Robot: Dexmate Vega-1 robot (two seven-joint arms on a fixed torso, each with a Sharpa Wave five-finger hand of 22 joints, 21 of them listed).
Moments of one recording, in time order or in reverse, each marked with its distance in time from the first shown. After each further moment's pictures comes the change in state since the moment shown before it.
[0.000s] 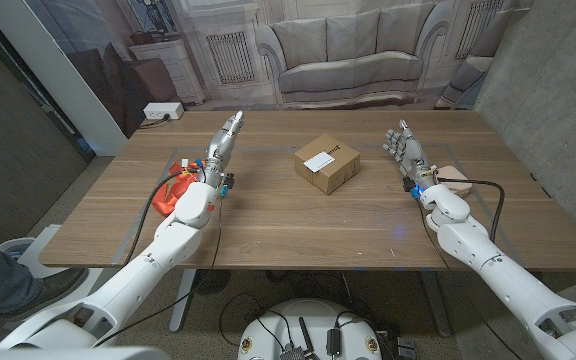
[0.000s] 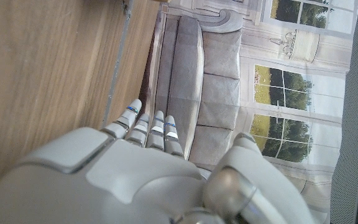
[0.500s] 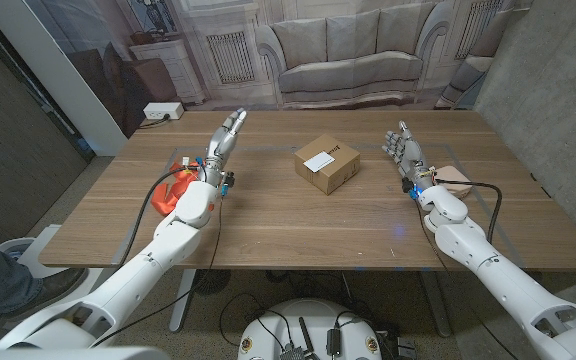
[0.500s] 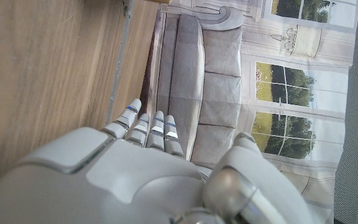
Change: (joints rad) left arm 0.003 0.013 0.006 -0.023 0.086 0.002 0.058; left_hand 0.056 0.013 0.012 -0.027 0.008 0.040 -0.026 0.008 0.000 0.025 -0.026 0.000 0.000 0.022 -0.003 0.000 0.000 0.000 0.000 0.000 0.000; right arm 0.002 0.016 0.001 0.015 0.011 0.008 0.000; right_hand 0.000 0.000 -0.003 -0.003 0.000 0.005 0.005 0.000 0.000 0.000 0.000 0.000 0.000 0.000 0.000 0.000 0.000 0.005 0.006 -0.008 0.000
